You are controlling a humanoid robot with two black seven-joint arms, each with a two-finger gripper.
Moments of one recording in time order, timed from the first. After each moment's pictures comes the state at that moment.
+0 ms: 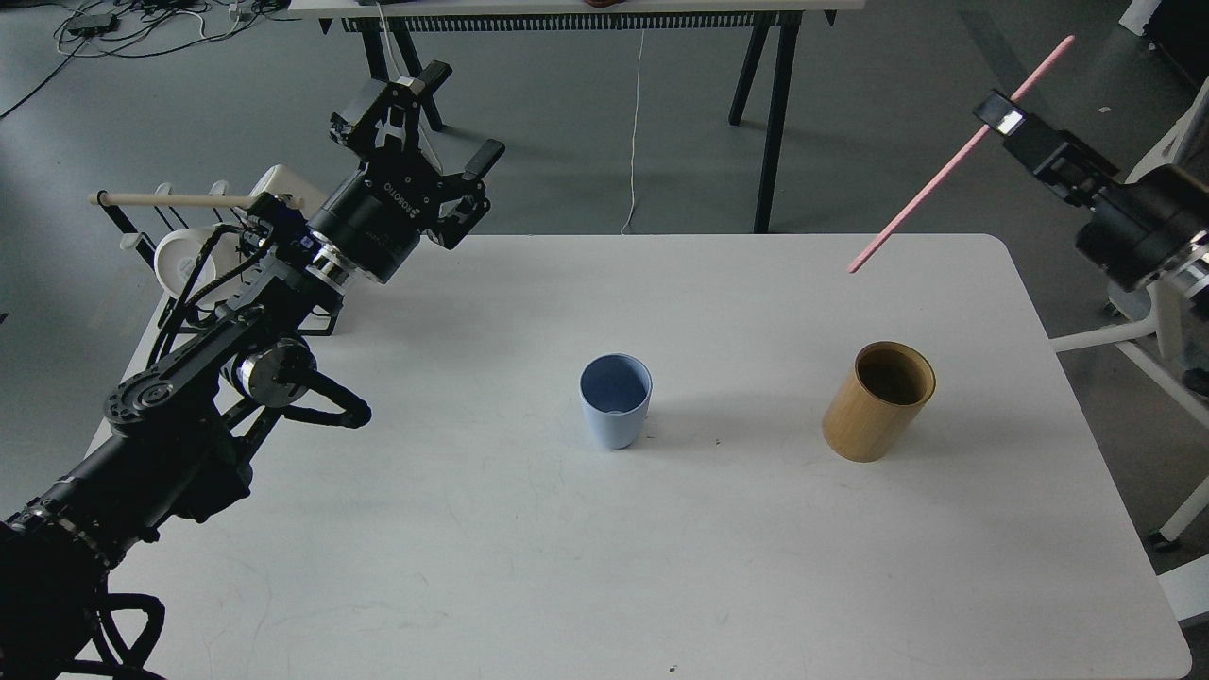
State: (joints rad) left arm -0.65 0.28 -0.86 -0.87 0.55 -0.49 -0.49; right arm 0.84 -0.89 0.37 1.33 -1.09 -0.22 0.49
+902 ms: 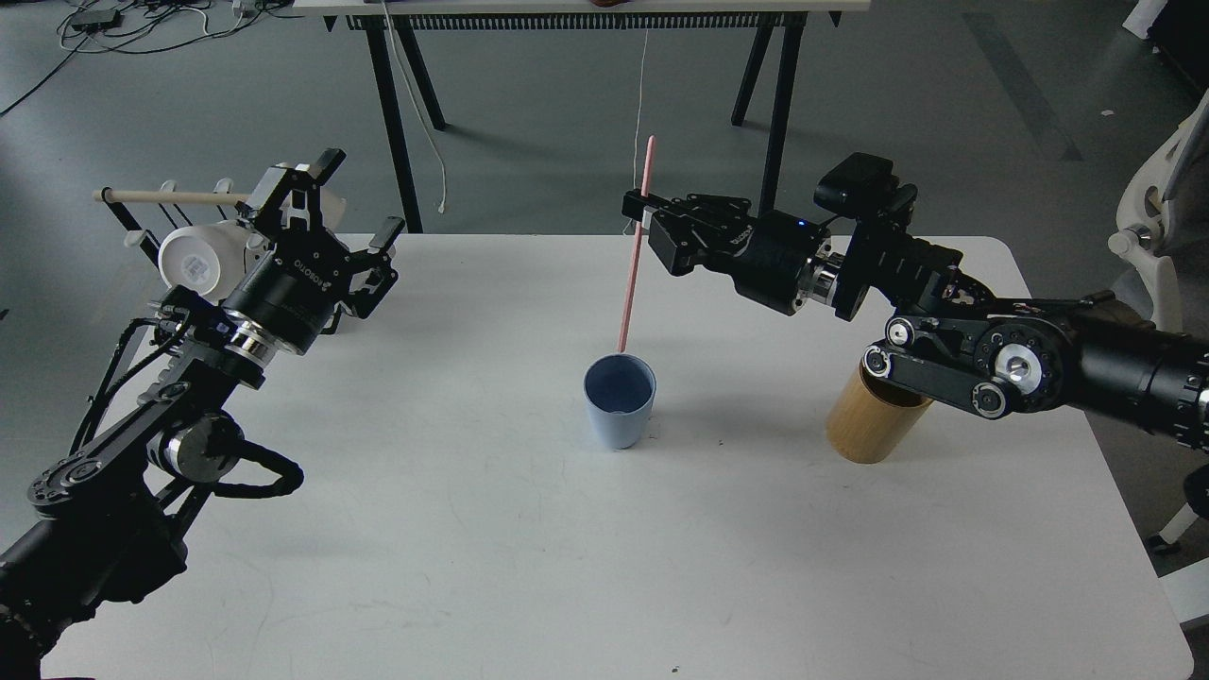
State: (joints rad) left arm -0.49 0.34 -0.95 -0.87 0.54 -0.49 -0.49; right arm 1.17 -0.31 -0.16 0.94 -1.22 -0.39 0.49
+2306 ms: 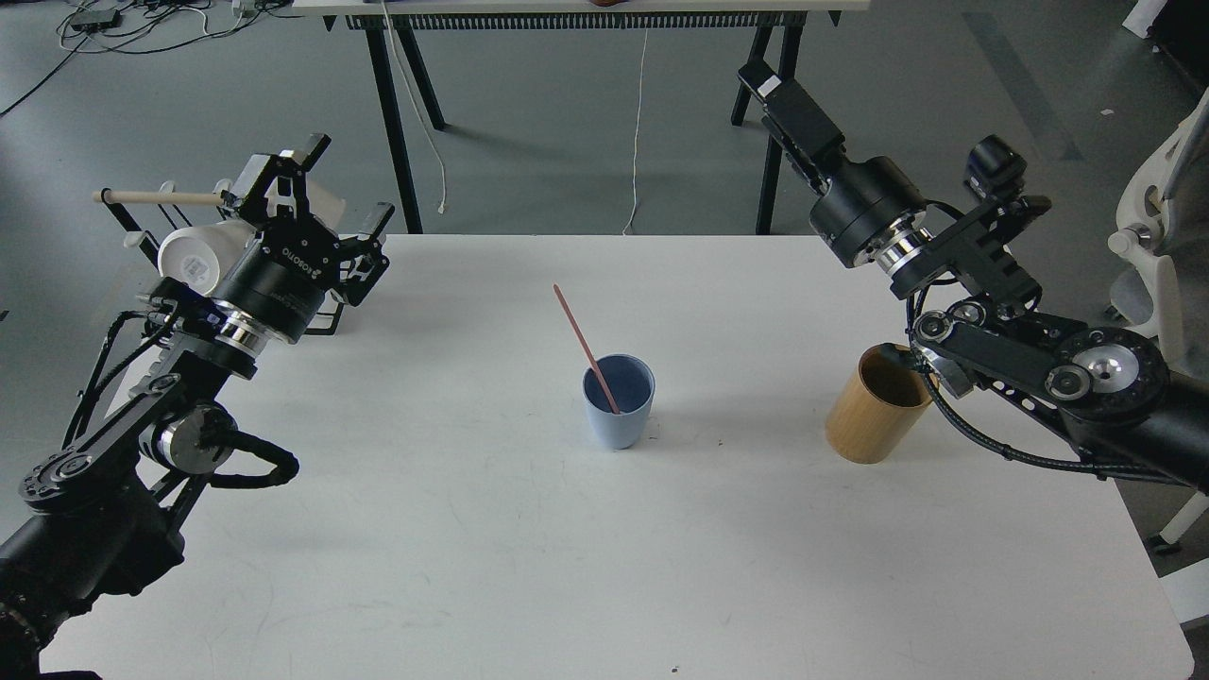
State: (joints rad) left arm -0.49 0.36 -0.98 -0.90 0.54 -0.49 -0.49; right arm 0.89 -0.51 0.34 1.24 -0.63 -0.39 0.49
